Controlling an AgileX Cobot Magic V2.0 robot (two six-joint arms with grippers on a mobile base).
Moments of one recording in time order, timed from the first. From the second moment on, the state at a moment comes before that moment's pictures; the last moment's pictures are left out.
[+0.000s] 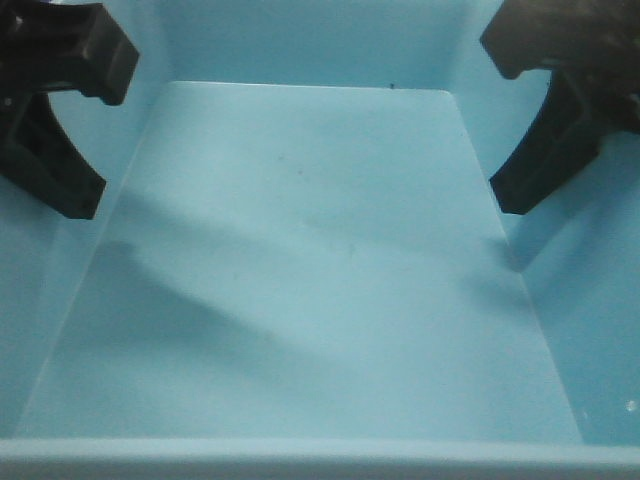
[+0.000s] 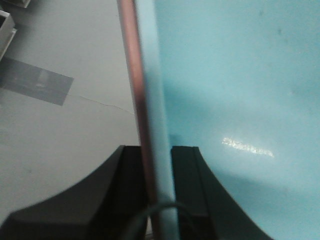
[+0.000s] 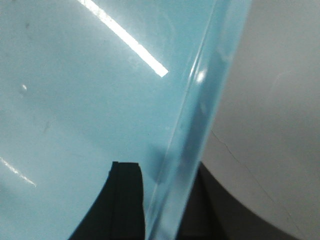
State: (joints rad) left arm -1.10 1.09 -0.71 0.72 0.68 -1.25; right arm 0.69 1.12 -0.77 -0.10 0.59 0.44
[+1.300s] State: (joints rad) left arm -1.10 1.09 -0.71 0.72 0.68 -1.25; right arm 0.69 1.12 -0.77 -0.10 0.59 0.44
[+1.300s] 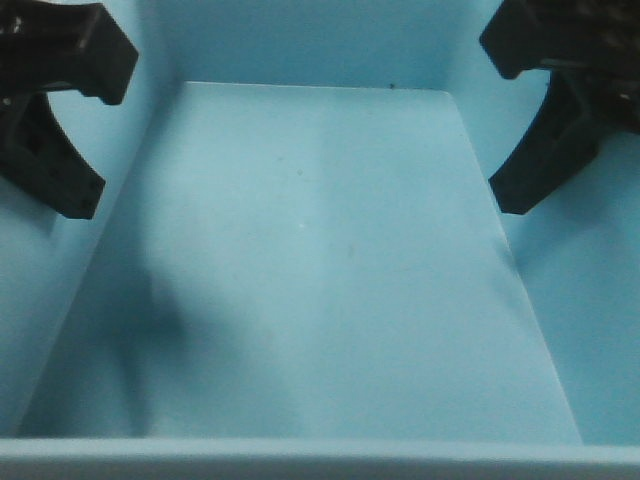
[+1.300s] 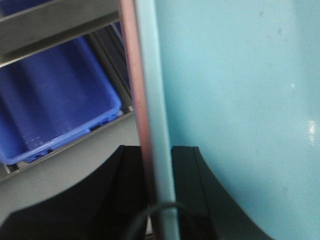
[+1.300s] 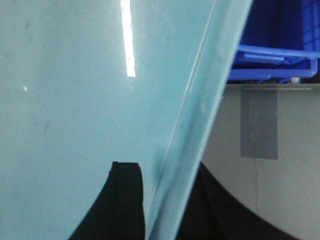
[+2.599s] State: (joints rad) left arm -1.10 1.09 -0.71 0.72 0.68 -1.25; right arm 0.69 1.12 -0.77 -0.10 0.59 0.44
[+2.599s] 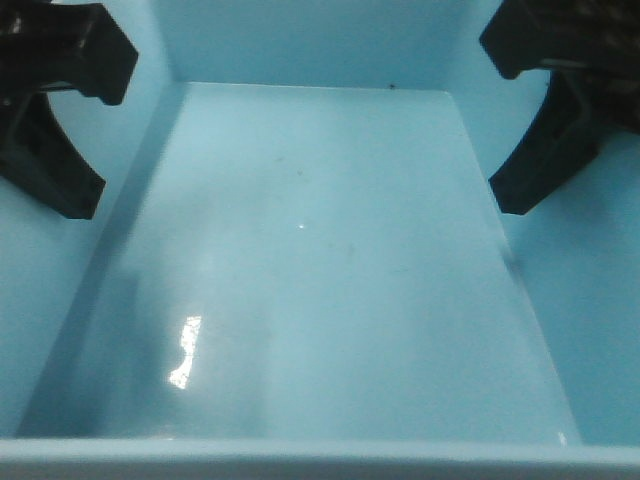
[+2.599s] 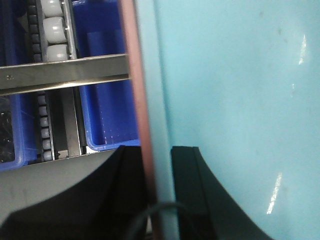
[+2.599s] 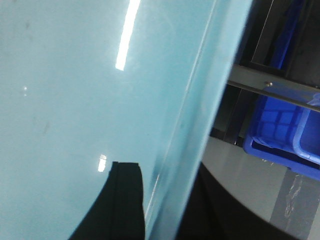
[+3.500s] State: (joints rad) left arm -1.10 1.09 -0.71 0.74 0.69 -1.25; right arm 0.69 1.12 -0.77 -0.10 0.59 0.44
